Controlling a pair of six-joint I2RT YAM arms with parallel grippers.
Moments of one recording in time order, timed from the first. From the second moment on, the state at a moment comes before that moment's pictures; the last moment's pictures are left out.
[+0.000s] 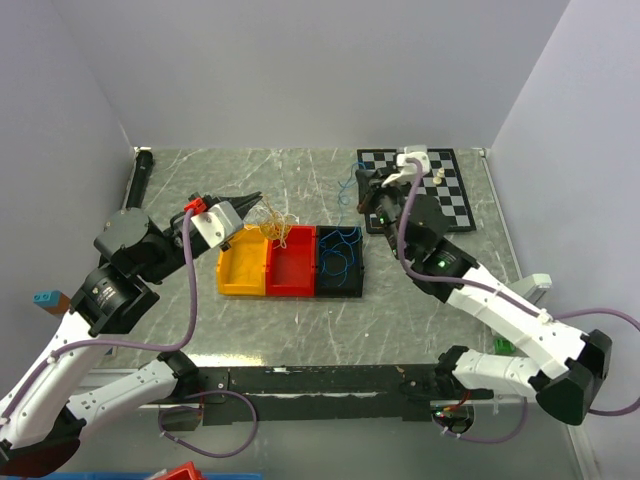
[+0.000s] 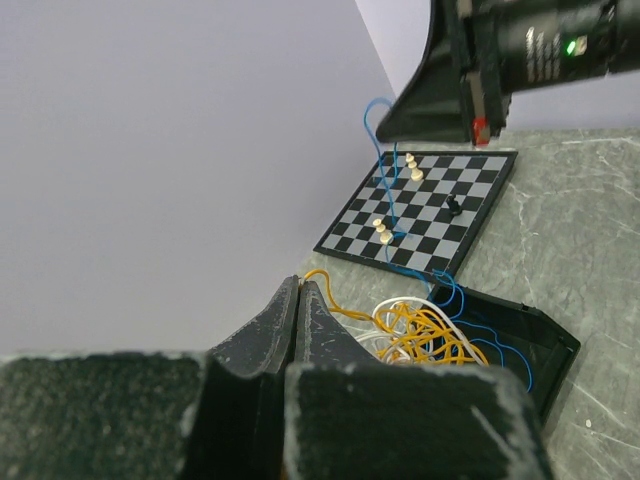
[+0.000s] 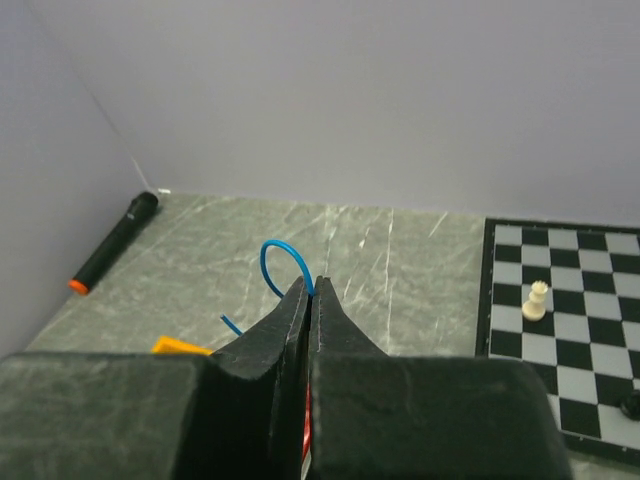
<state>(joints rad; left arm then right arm) -0.71 0.81 1.21 -0.28 0.21 0.47 0.78 1.08 1.04 0.16 0.48 0.16</state>
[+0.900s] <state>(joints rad) -0.71 0.79 1.21 -0.28 0.21 0.47 0.78 1.21 0.73 0.03 0.48 0.52</state>
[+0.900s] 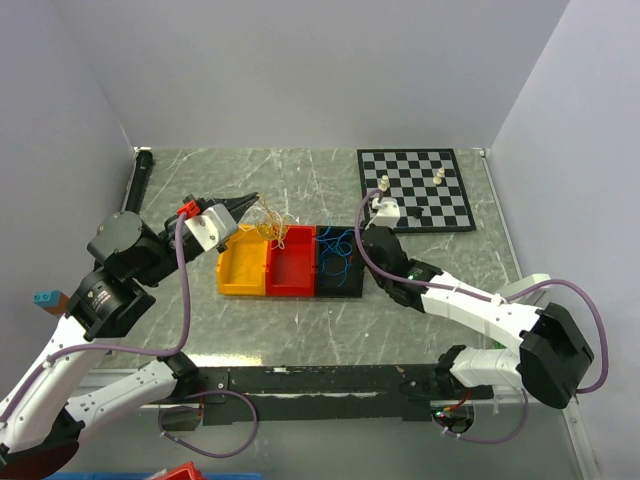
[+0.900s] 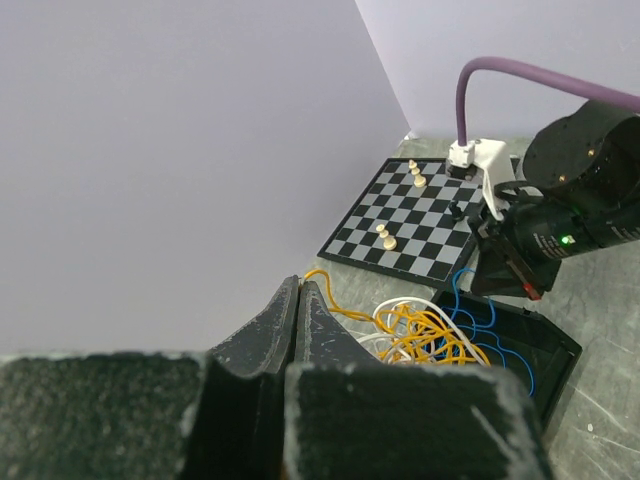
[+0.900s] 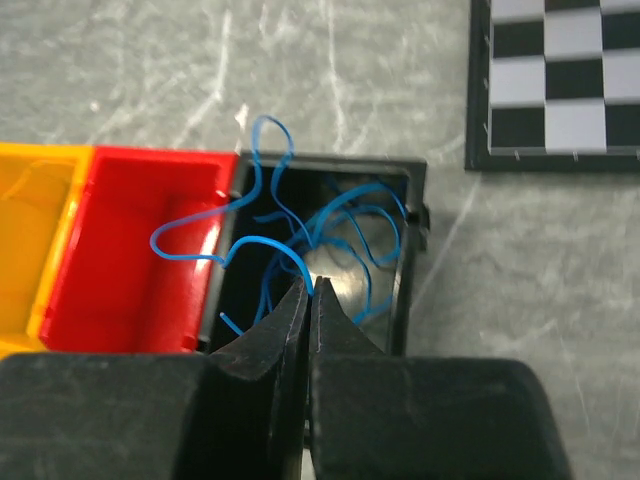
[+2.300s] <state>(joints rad) -0.71 0.81 1.21 -0.28 0.21 0.45 0.78 1.72 1.16 -0.38 0.47 0.64</state>
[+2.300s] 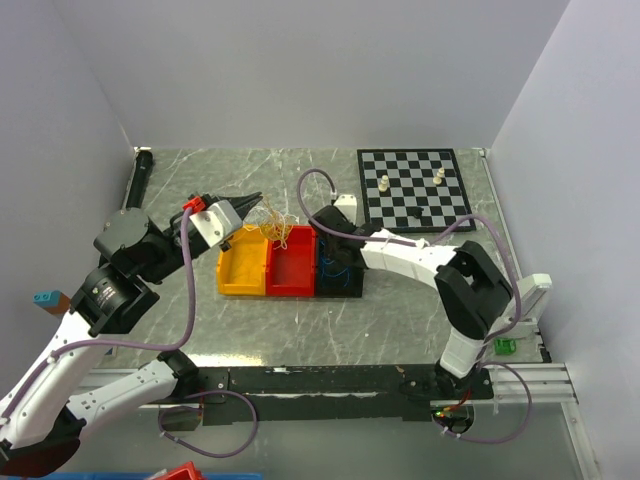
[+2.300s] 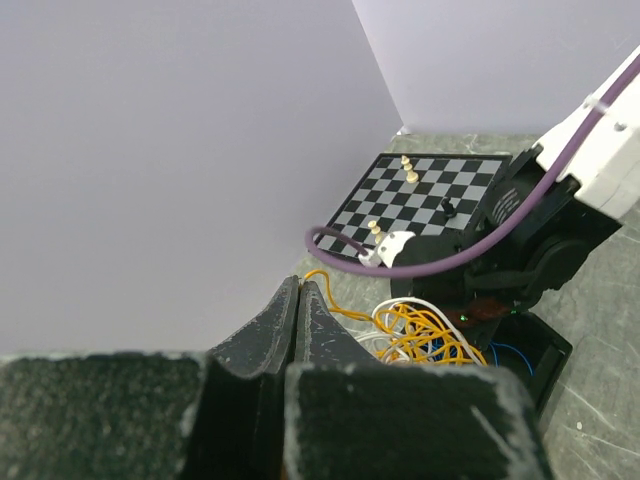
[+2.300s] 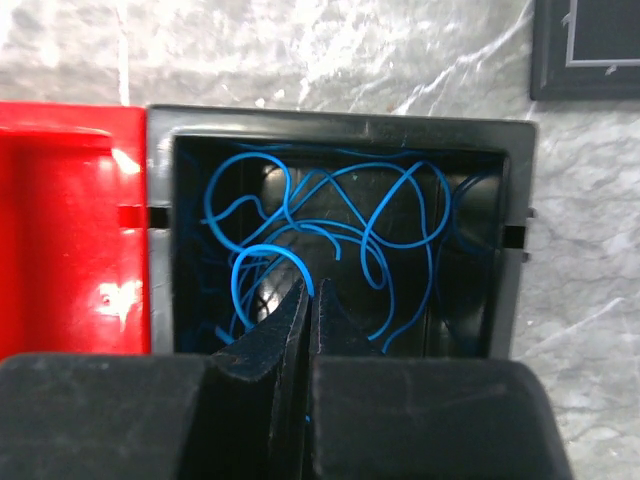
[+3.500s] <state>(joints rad) -0.71 0.78 1.21 -0.30 0.25 0.38 0.71 1.43 0.89 -0.13 0.18 0.67</state>
